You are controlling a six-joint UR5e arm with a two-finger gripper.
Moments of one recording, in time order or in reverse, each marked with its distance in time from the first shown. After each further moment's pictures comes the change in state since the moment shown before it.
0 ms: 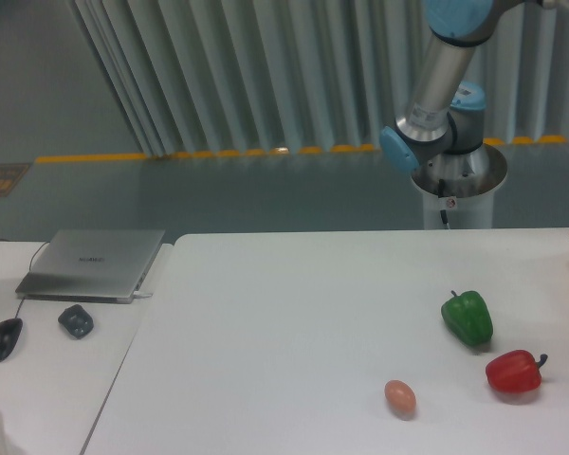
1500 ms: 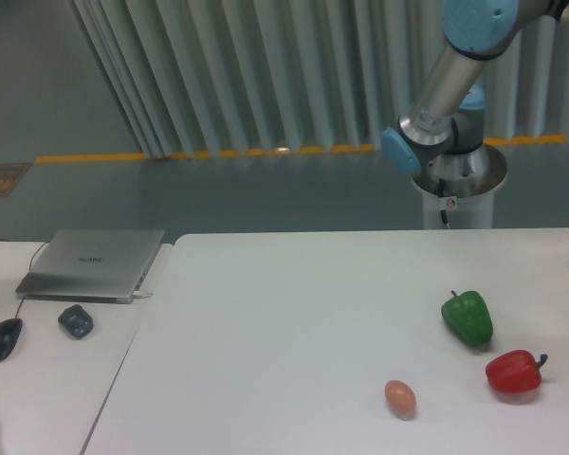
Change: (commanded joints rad) arm 0.008 0.018 -0.020 0.032 0.006 0.032
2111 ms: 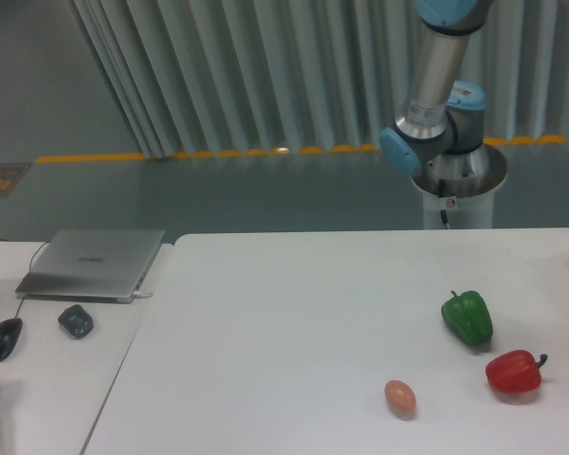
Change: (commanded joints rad) arm -0.098 0.183 -0.002 -0.187 -0.026 -0.029
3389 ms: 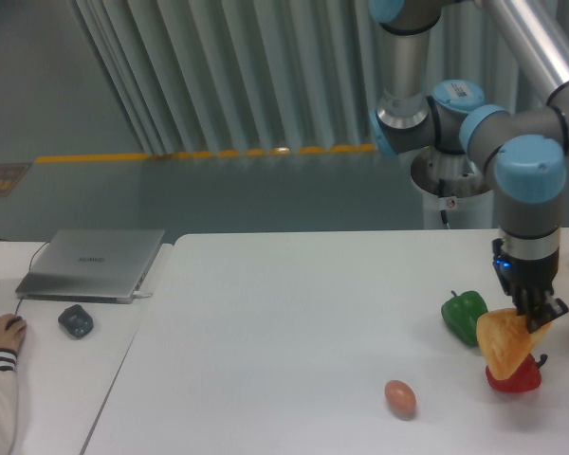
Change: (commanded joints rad) arm -0.402 -0.083 0.008 0.011 0.173 -0.341
